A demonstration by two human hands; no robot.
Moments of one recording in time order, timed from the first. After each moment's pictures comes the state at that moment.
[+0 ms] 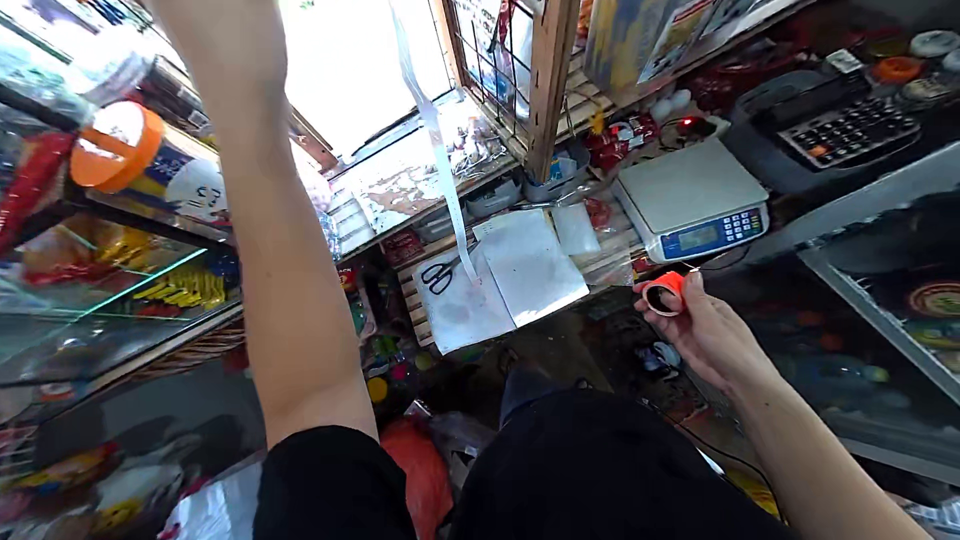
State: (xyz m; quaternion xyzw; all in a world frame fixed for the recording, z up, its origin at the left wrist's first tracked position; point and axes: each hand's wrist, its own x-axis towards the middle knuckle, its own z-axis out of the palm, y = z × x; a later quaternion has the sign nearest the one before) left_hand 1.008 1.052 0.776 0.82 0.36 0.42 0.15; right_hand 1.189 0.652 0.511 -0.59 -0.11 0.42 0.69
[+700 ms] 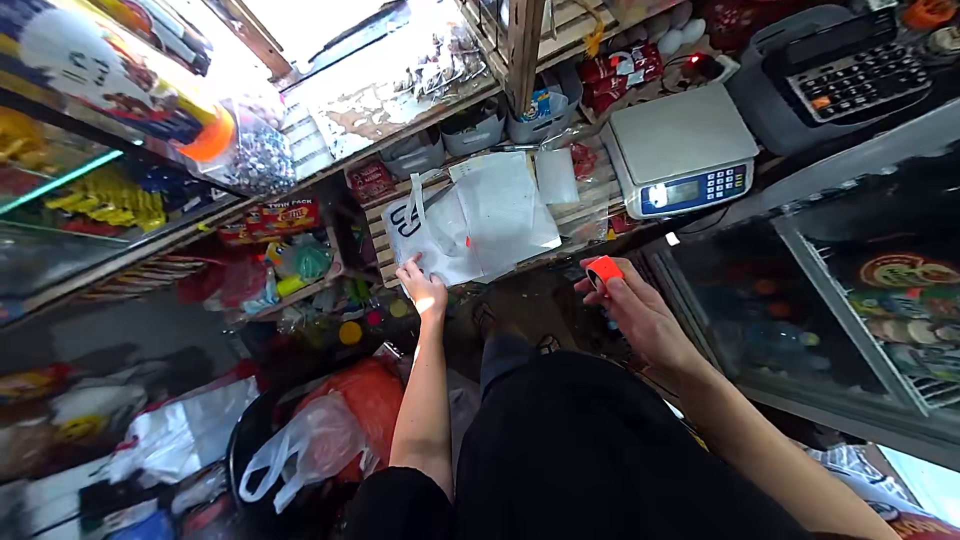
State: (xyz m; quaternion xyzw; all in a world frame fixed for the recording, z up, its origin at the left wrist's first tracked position) left_hand 0.934 0.844 0.364 0.66 0.64 0.24 0.30; right_hand 1.174 0.610 0.463 -0.59 -0.34 0.44 0.59
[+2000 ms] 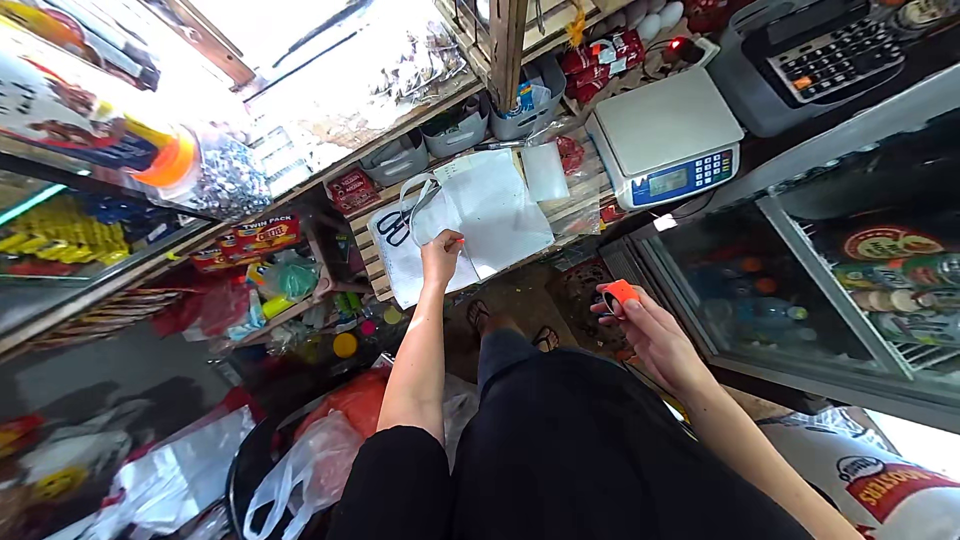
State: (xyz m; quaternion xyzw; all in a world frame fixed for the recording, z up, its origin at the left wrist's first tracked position) left_hand 0.990 0.913 0.338 0.79 0.42 0.17 0.42; right_hand 1.160 0.579 0.442 -0.62 -0.20 0.45 0.62
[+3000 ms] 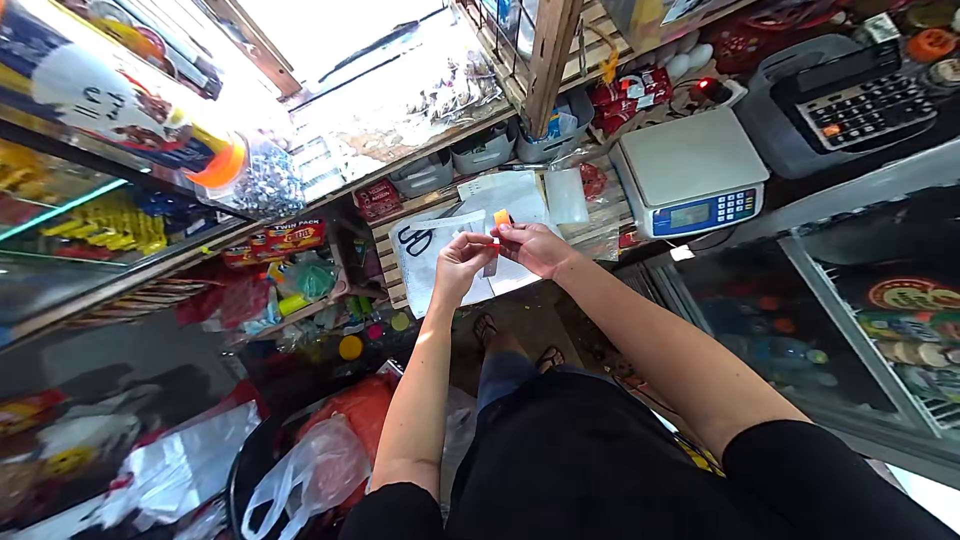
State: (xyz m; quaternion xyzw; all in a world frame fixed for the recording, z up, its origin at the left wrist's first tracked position) left_hand 0.987 0.885 0.434 0.62 0.30 0.28 0.67; right_hand 1.156 0.830 0.447 -0.52 -0.05 0.63 0.57
